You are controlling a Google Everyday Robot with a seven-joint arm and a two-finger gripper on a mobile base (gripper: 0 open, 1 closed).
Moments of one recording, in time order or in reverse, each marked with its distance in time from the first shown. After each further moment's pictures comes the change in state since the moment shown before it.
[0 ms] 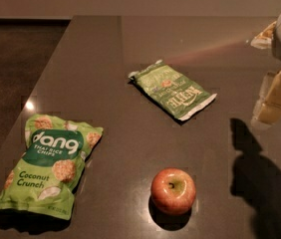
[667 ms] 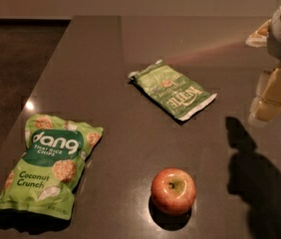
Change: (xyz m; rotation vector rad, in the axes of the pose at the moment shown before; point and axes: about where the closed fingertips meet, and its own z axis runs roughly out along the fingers) arm -0.007 -0.003 0.001 -0.011 -0.007 -0.025
